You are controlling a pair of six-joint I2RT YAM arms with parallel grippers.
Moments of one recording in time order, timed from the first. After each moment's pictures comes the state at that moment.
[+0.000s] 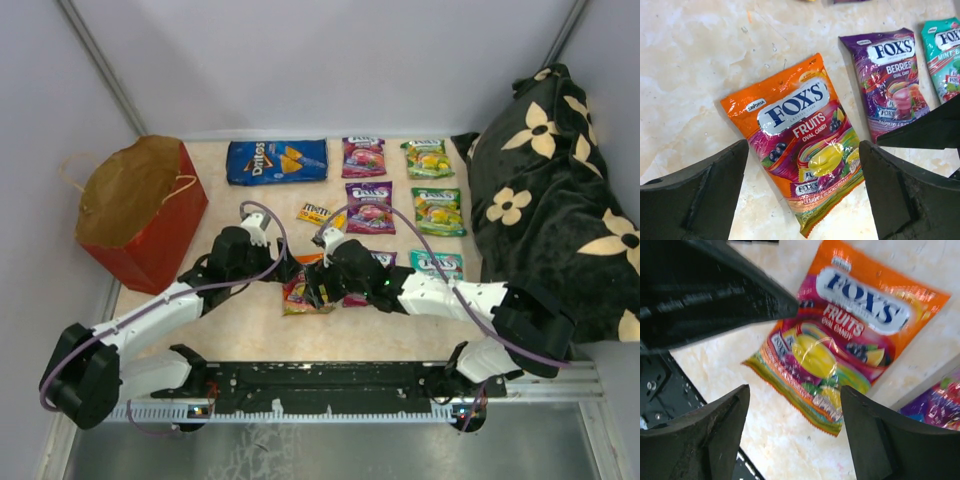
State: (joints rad) left arm -0.59 1.14 0.53 0.06 0.11 -0.44; right arm 0.97 1.39 0.71 0.05 -0.06 0.41
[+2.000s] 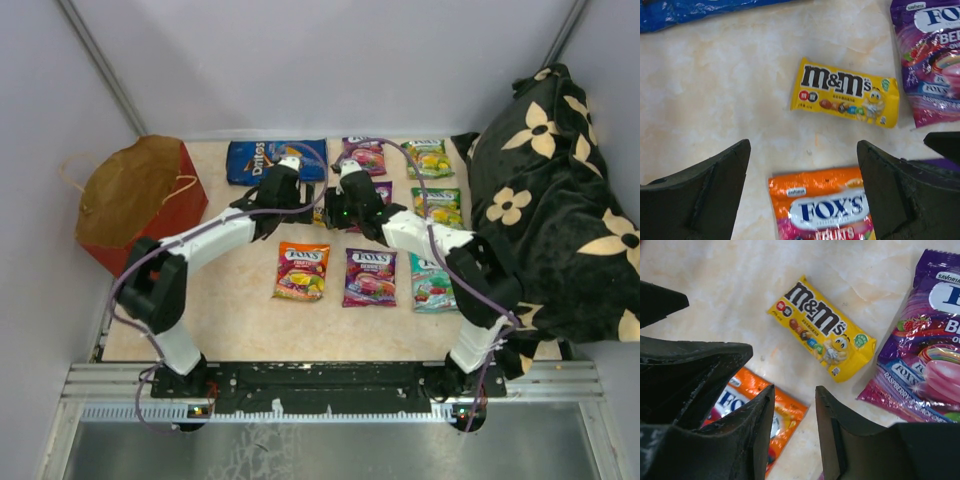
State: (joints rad) left arm -0.59 1.68 1.20 -0.18 -0.30 -0.30; right arm 0.63 1.71 1.15 -0.03 0.00 0.34
